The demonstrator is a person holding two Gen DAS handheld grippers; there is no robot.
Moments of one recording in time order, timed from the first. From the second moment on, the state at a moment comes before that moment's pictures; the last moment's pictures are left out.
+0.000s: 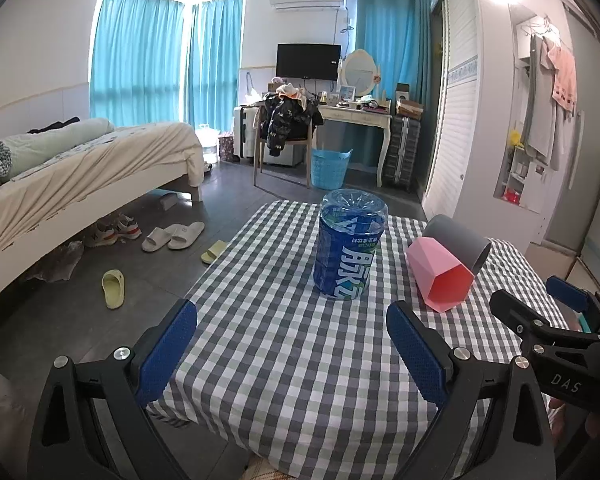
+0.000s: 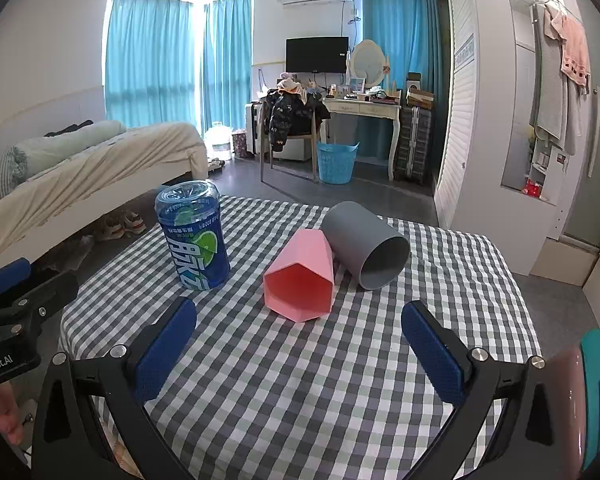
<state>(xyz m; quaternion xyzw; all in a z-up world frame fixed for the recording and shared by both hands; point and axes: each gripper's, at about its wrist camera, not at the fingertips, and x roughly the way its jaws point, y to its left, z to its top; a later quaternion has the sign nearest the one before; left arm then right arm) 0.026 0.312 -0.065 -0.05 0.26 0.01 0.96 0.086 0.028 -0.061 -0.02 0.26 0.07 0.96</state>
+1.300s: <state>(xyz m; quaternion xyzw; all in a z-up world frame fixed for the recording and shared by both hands) 0.025 0.311 -0.070 -0.04 0.26 0.02 0.96 0.090 0.030 -0.072 -0.03 0.27 0.08 0.96</state>
